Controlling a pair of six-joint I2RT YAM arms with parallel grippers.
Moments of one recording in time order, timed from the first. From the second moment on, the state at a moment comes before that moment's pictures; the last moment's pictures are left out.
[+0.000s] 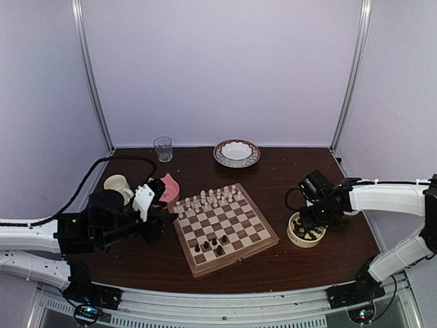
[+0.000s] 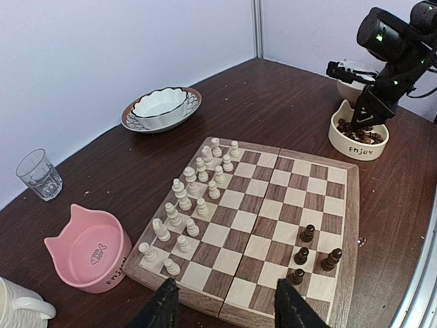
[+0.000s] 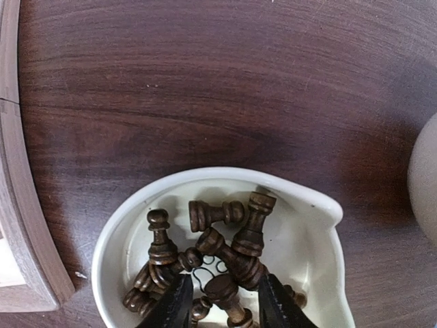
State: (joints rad) left arm -1.11 0.88 0.52 0.01 -0.34 -0.04; right arm 0.58 1.36 0.74 -0.57 0.24 0.46
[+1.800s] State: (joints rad) left arm -1.11 0.86 0.52 0.01 -0.27 -0.04; right arm 0.59 1.22 0.78 -0.64 0.34 0.34
